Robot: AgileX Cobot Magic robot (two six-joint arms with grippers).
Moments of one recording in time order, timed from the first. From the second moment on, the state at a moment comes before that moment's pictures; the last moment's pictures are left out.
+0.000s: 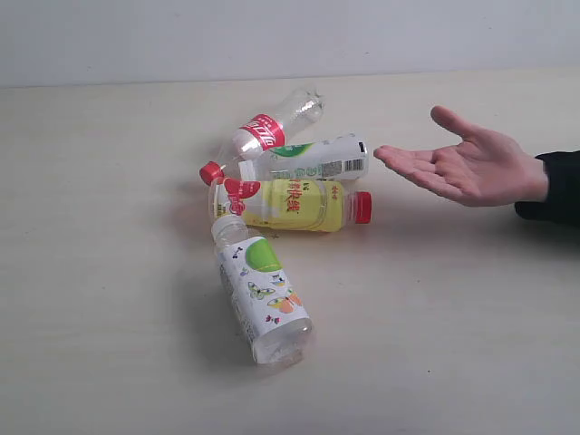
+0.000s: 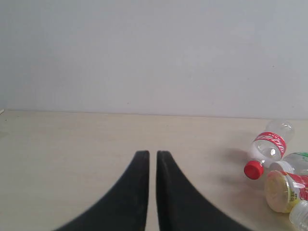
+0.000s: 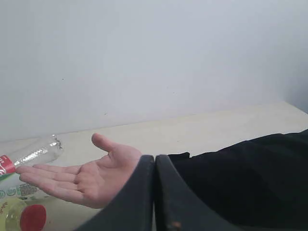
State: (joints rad) left arm 0.08 0.01 0.00 -0.06 0.13 0.01; right arm -0.02 0.01 -0.01 0.03 0.14 0.11
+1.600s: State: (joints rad) left arm 0.08 0.01 0.00 -0.06 0.13 0.01; right arm -0.02 0.01 -0.01 0.26 -0.11 0.31
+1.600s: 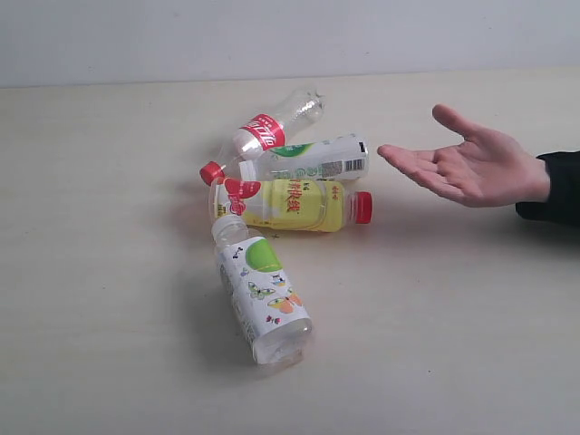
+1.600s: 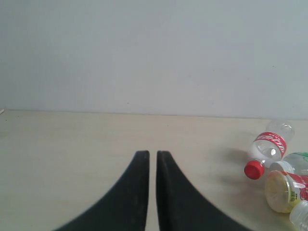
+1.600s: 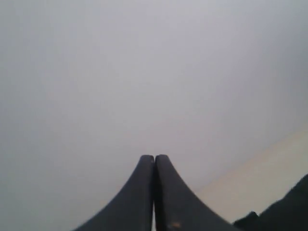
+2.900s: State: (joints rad) left arm 0.08 0.01 0.00 -0.06 0.13 0.01; right arm 0.28 1.31 -0.87 -1.74 -0.60 1.71
